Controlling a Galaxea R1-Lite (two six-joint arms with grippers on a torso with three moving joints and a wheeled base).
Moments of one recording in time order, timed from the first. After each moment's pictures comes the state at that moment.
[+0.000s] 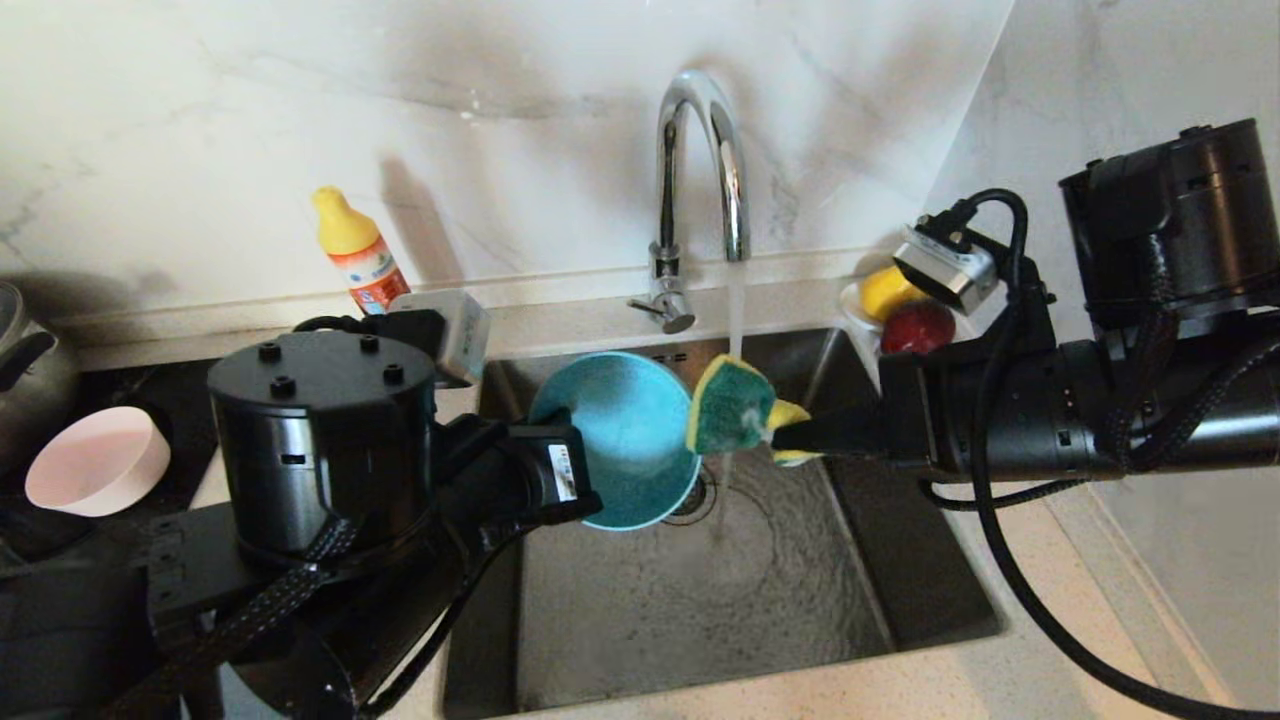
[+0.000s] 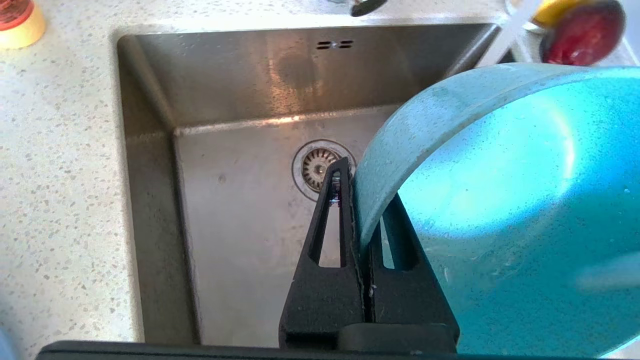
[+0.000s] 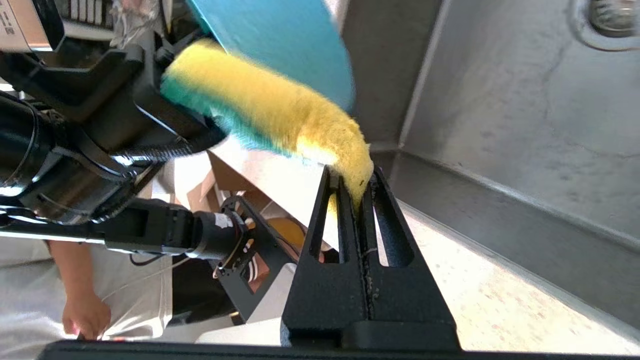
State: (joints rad) left arm -0.85 1.56 -0.76 -0.60 0.58 -0.28; right arm 0.60 1.53 -1.24 0.13 0.38 0.52
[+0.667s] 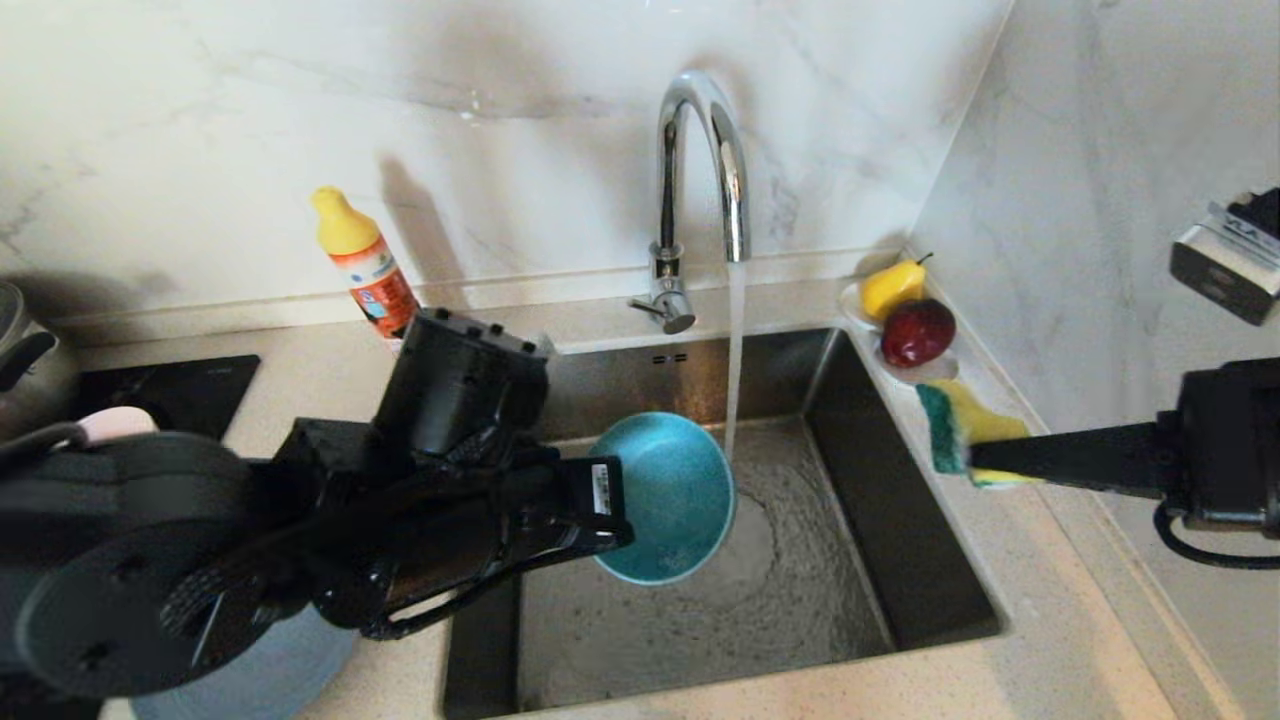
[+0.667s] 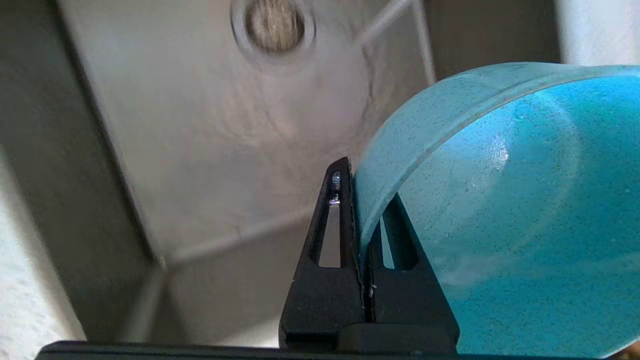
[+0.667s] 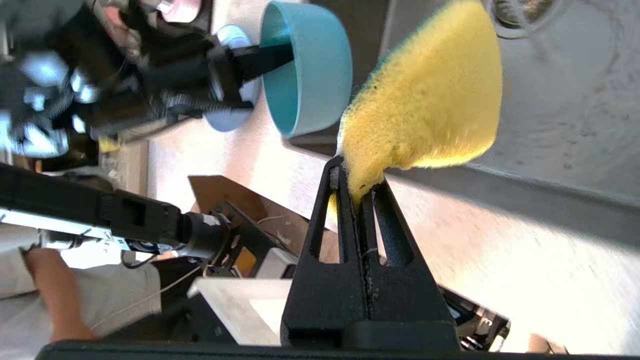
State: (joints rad) left arm -0.77 1.67 -1.02 -0.09 0.22 -0.50; right arm 0.46 1.21 -1.08 0.26 0.38 0.50
